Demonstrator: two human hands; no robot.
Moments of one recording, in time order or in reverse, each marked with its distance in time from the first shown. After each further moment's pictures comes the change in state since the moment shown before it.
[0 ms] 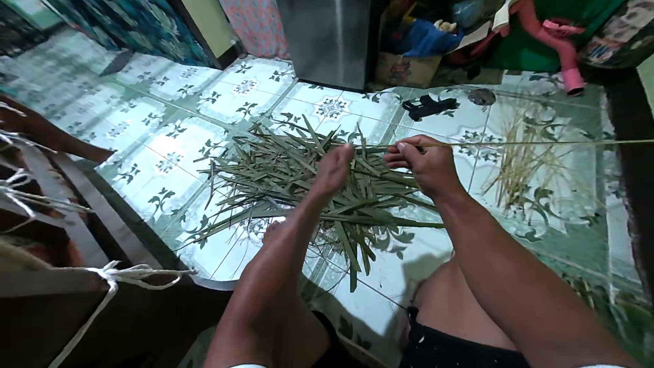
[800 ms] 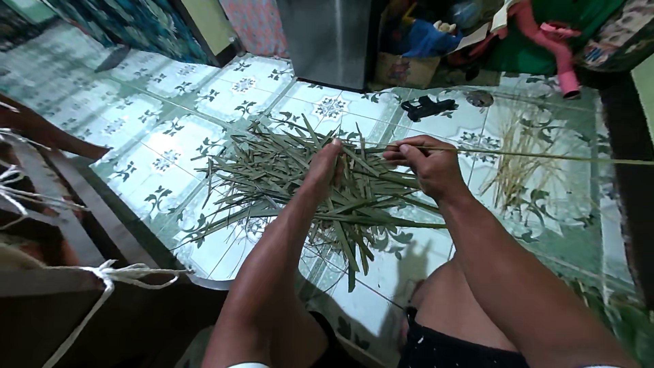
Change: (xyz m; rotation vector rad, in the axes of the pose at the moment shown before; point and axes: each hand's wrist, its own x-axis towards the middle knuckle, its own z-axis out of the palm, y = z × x) left_hand 0.005 -0.009 -0.010 -0.629 -0.023 -0.210; right_hand -0.001 0.003 -0.005 0.065 -0.104 -0.174
